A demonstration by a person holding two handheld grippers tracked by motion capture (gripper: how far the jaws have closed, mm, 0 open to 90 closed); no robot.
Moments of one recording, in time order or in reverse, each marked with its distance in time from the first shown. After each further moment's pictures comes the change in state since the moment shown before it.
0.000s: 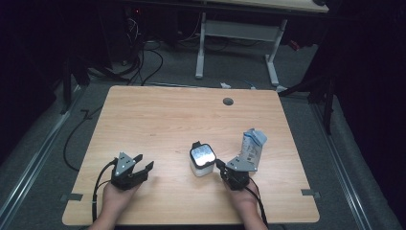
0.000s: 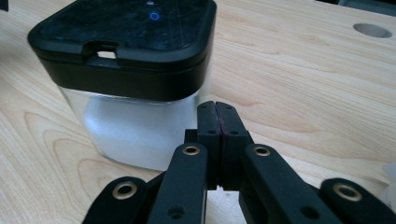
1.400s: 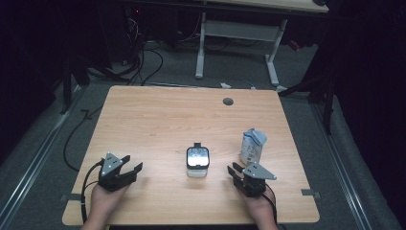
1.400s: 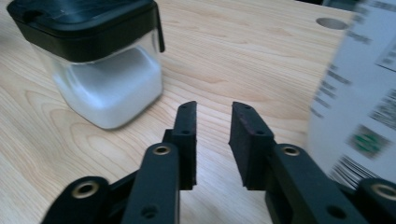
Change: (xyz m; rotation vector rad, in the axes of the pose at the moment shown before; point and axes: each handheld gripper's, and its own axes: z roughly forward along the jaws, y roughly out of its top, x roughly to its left) left arm 0.032 -0.012 -0.022 0.039 0.024 -0.035; right arm -0.025 -0.017 -0.043 -0.013 -0.027 0.021
